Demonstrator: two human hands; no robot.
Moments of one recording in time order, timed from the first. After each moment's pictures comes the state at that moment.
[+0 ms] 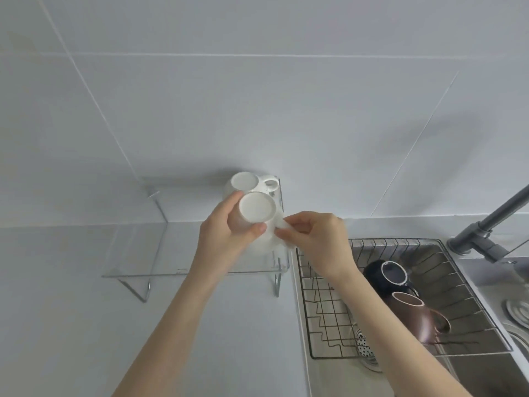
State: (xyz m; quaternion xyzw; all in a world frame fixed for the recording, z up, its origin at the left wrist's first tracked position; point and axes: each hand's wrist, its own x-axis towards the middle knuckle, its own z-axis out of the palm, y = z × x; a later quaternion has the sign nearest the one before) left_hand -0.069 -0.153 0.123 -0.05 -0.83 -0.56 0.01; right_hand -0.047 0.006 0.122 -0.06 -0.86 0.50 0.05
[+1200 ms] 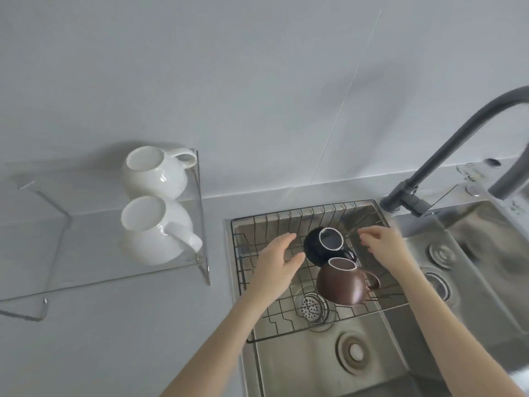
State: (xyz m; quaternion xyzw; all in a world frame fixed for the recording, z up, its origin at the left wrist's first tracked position) left_hand -0.035 0.024 0.009 -0.18 -0.82 -0.50 -0.20; right_hand -0.002 0.252 0.008 -0.35 -0.86 0.37 -0.02
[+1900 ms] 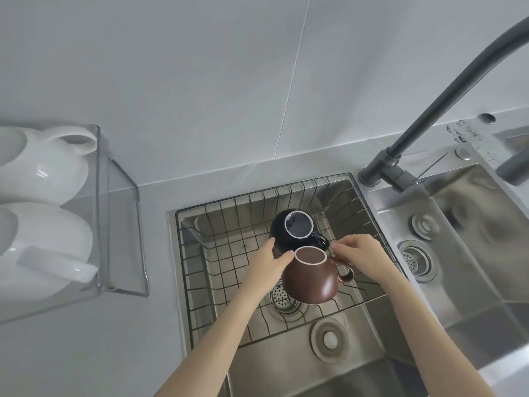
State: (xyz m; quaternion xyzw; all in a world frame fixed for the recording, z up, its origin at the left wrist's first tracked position) left_hand -0.045 0.111 -0.072 -0.04 -0.78 -0.48 -0.39; right_hand 0.017 0.298 -0.047 -0.33 -0.83 0.43 -0.14
